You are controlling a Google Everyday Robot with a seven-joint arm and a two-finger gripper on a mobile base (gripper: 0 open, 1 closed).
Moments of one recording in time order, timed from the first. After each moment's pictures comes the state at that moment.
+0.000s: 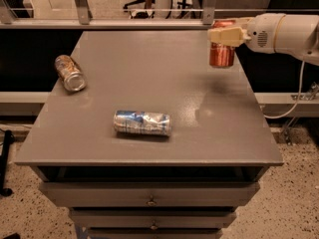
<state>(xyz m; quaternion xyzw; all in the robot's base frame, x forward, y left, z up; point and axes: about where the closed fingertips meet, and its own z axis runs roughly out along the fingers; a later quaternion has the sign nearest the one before) 0.688 -0.185 0.971 -0.30 0.72 0.25 0.57</state>
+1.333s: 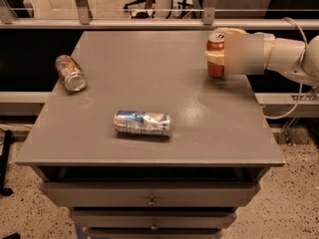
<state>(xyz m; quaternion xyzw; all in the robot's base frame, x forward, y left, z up) 0.698 -0.184 0.923 -0.48 0.56 0.20 0.65</state>
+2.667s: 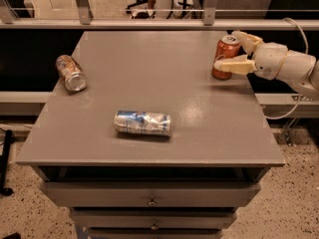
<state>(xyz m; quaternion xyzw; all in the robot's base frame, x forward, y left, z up) 0.704 -0.227 0.907 -0.40 0.57 0.24 0.67</state>
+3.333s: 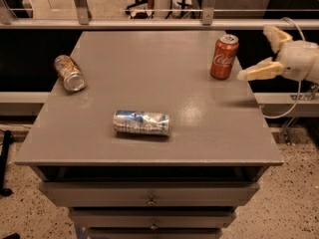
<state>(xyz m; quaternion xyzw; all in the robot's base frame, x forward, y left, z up) 0.662 -0.268 0.926 -0.41 0.60 0.22 0.65</state>
